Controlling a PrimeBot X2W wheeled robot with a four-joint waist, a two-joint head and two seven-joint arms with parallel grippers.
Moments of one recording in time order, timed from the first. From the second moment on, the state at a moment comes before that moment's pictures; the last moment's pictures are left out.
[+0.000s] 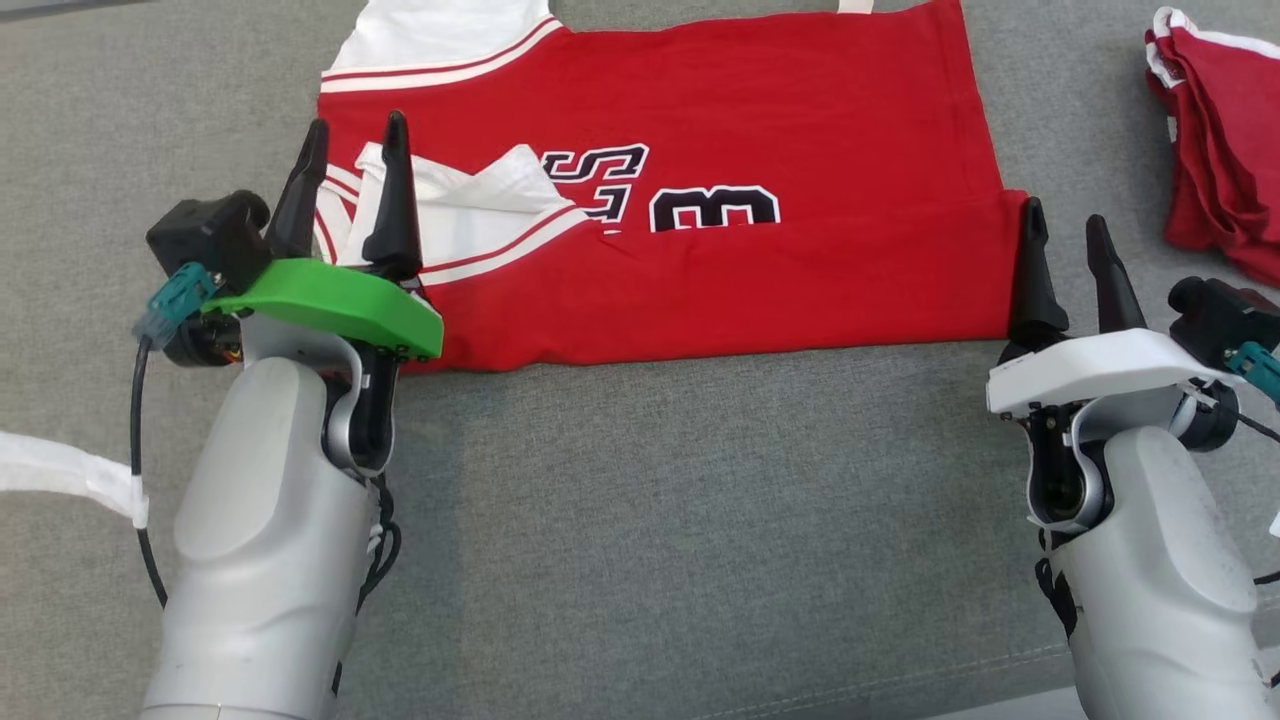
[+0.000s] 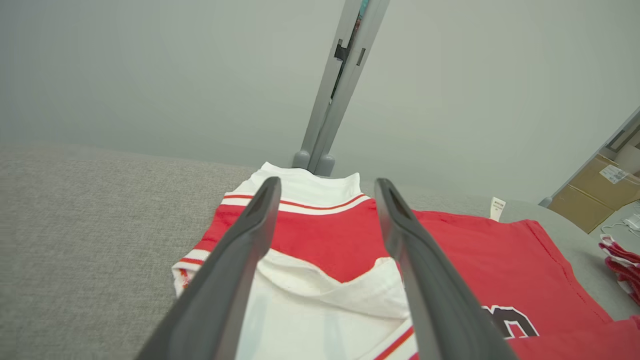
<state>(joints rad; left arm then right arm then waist) -0.72 0.06 -0.18 0.65 -0.47 -0.12 -0.26 -0.50 -0.05 -0.09 0.50 0.42 0.13 -0.26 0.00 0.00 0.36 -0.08</state>
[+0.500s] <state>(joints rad) -0.46 0.08 -0.08 0.57 -0.48 -0.07 -0.16 -0.30 -0.05 -0.15 0.35 0.25 0.13 -0.26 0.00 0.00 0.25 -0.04</state>
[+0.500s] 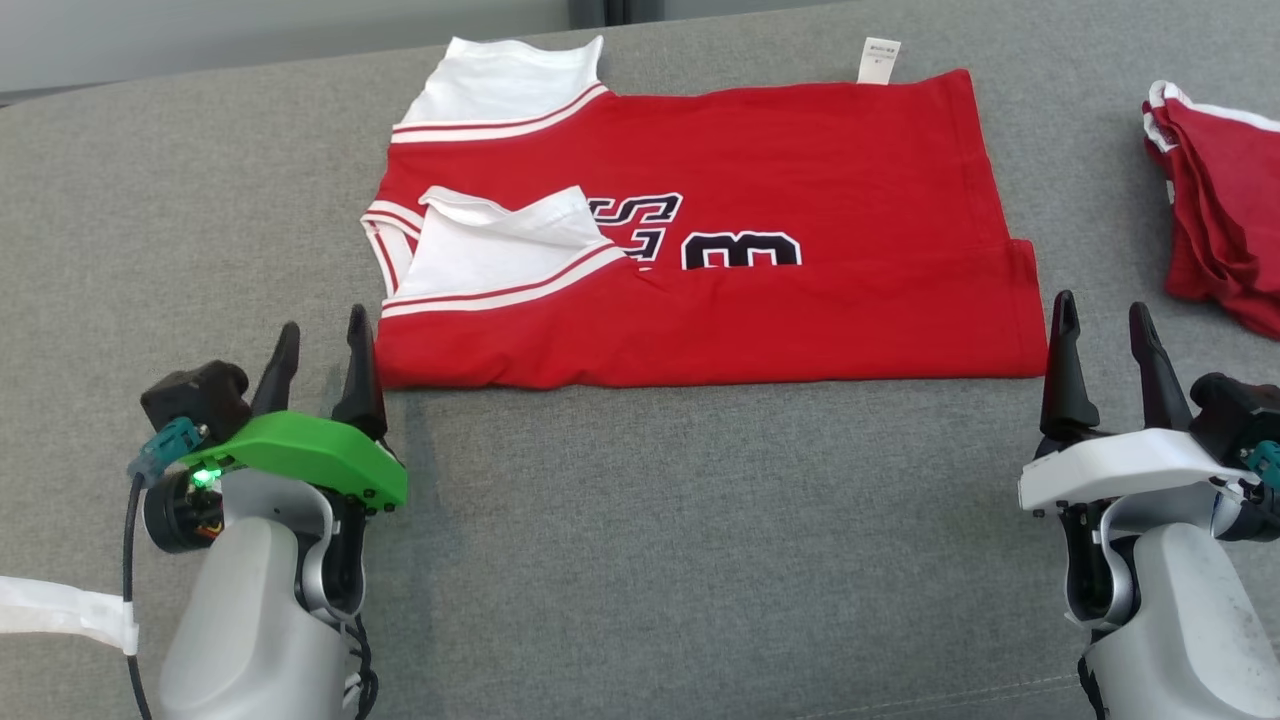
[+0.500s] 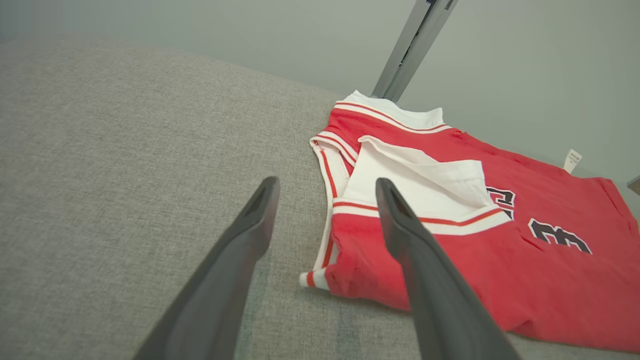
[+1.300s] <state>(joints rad) -0.46 0.05 -0.16 0.67 -0.70 0.04 0.06 -0.34 -0.05 -0.14 0.57 0.17 0.13 -0.15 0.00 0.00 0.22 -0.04</state>
